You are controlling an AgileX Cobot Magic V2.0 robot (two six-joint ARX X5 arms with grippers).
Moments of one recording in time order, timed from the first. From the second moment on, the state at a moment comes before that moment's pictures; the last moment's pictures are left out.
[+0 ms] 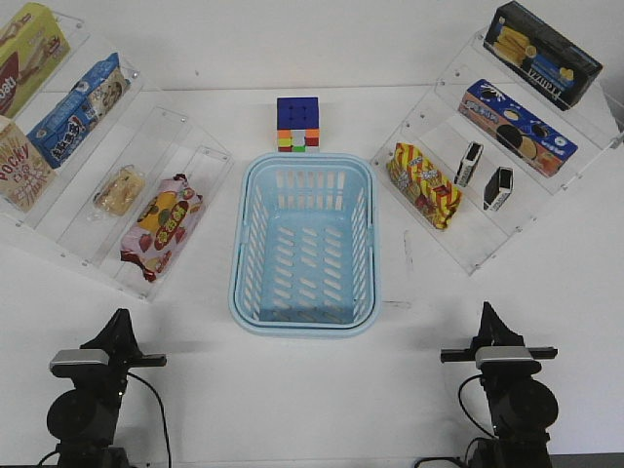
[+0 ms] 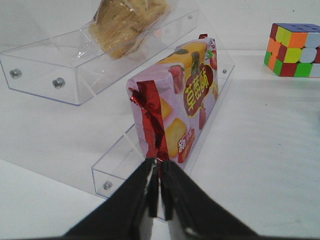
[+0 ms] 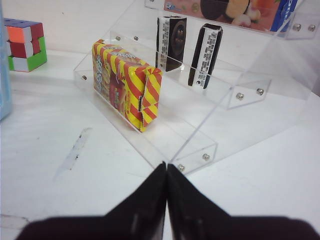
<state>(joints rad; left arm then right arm) -0.04 0.00 0.03 0.02 -0.05 -0.02 -0.01 0.00 0.01 -0.10 0.02 -0.09</state>
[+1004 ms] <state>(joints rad) -0.04 0.00 0.03 0.02 -0.05 -0.02 -0.01 0.00 0.01 0.02 0.02 -0.01</state>
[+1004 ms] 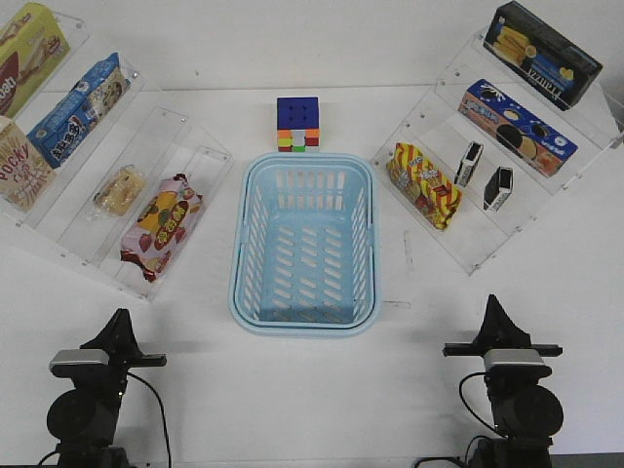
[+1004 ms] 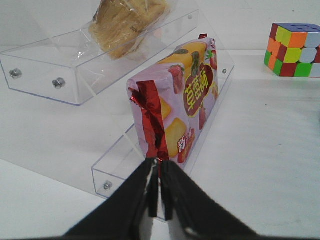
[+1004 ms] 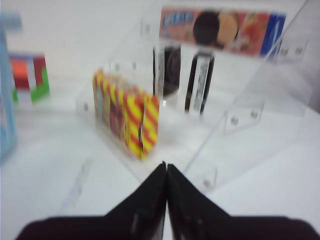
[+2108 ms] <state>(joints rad) -0.04 0.00 0.03 0.02 -0.05 -0.02 -0.02 0.96 0.79 -0.20 0.11 0.15</state>
